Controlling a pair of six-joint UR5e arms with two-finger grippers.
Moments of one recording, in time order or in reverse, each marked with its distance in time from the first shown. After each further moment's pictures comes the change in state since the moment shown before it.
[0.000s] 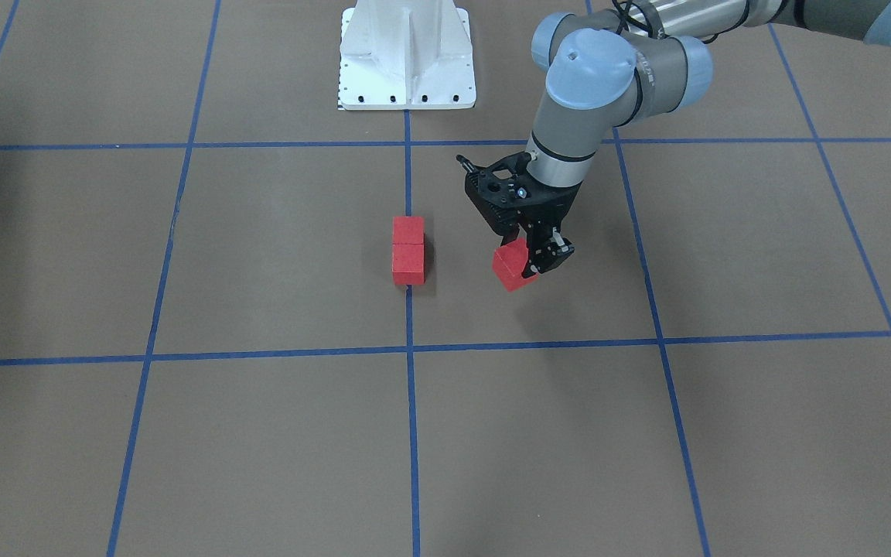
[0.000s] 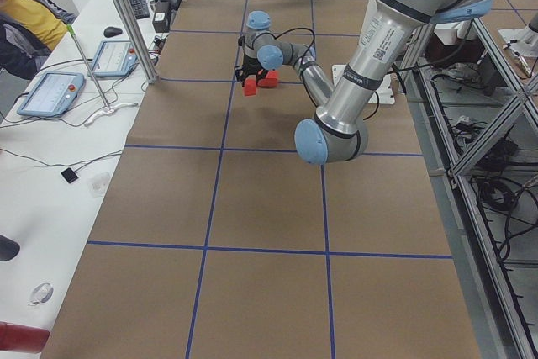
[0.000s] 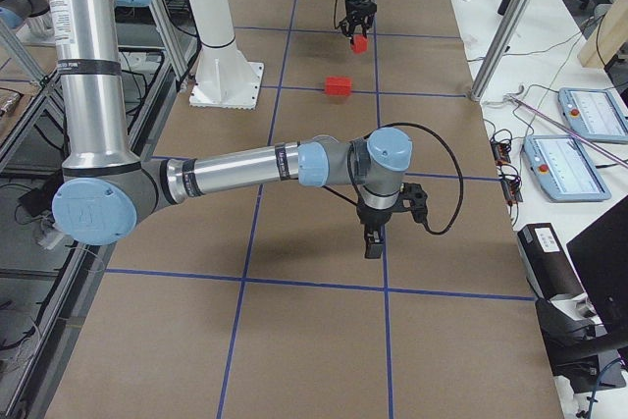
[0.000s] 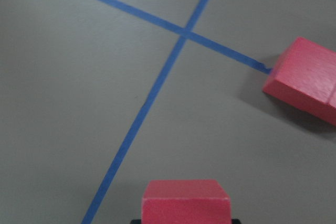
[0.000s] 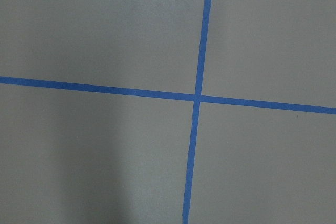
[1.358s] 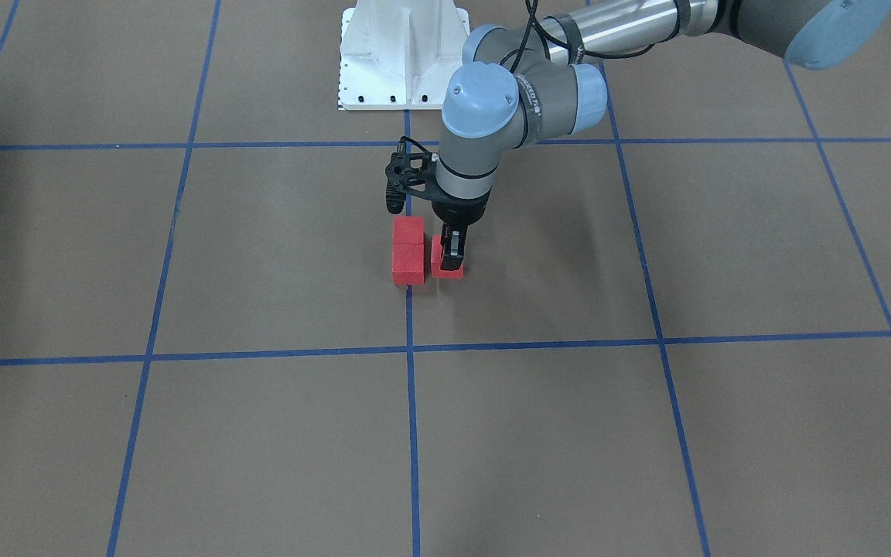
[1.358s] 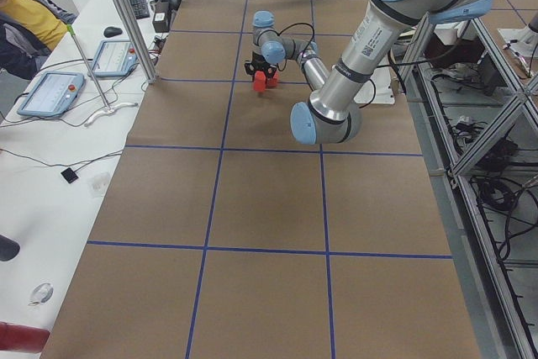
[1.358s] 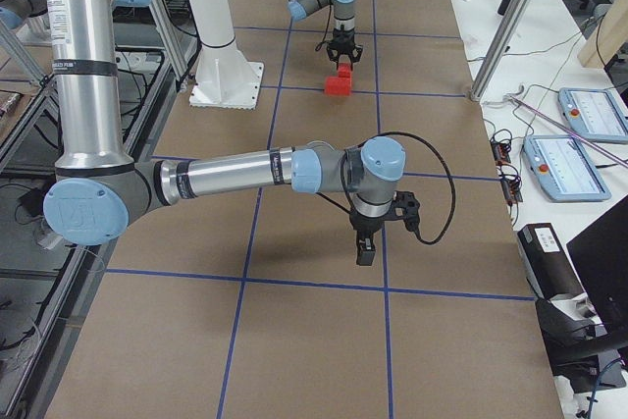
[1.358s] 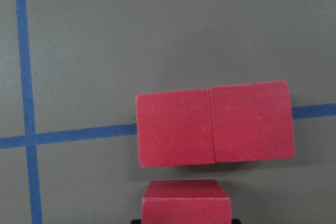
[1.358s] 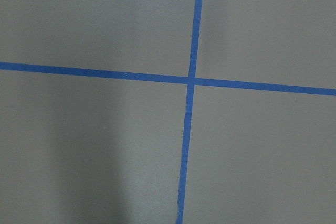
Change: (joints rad) left arm 0.105 -0.156 0.199 -0.008 0.000 0.213; right arm 0.001 -0.031 0.002 0.002 0.006 -0.007
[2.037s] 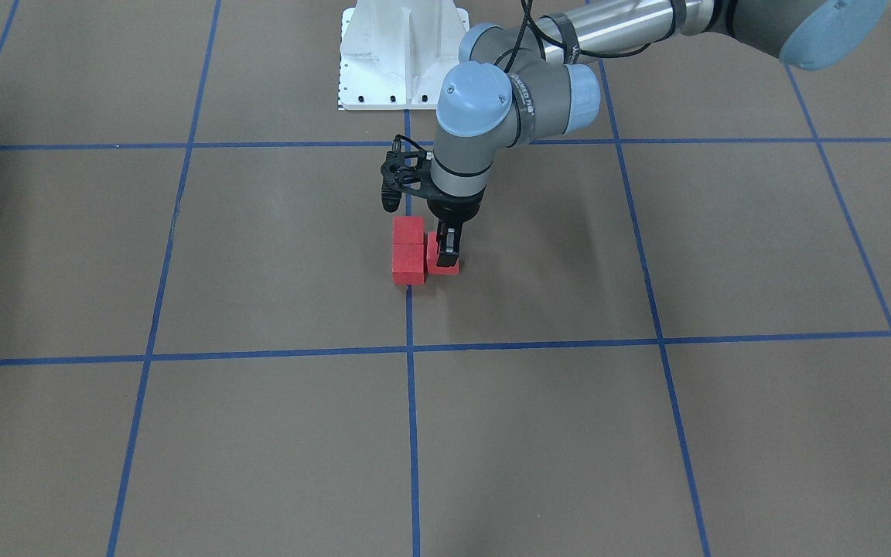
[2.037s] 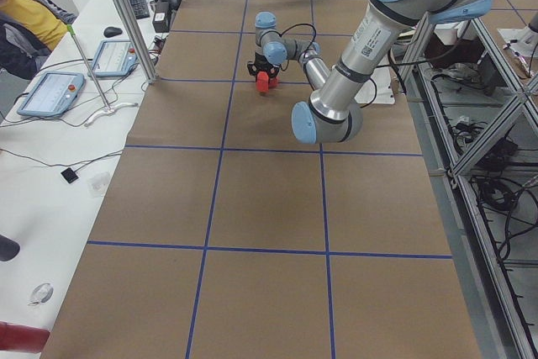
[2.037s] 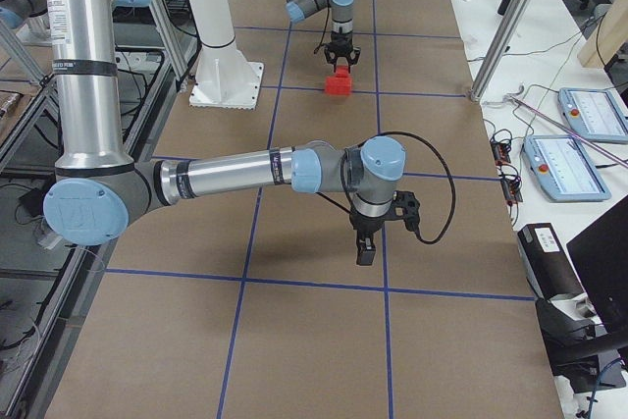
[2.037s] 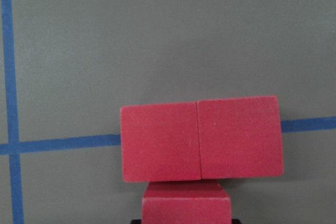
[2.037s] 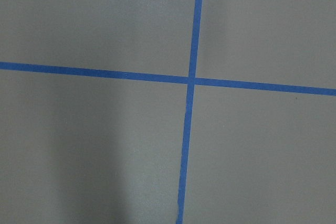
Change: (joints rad) left arm 0.011 -0.003 0.009 -0.007 -0.001 -0.059; right arm 0.001 0.001 0.000 0.000 -0.001 0.001
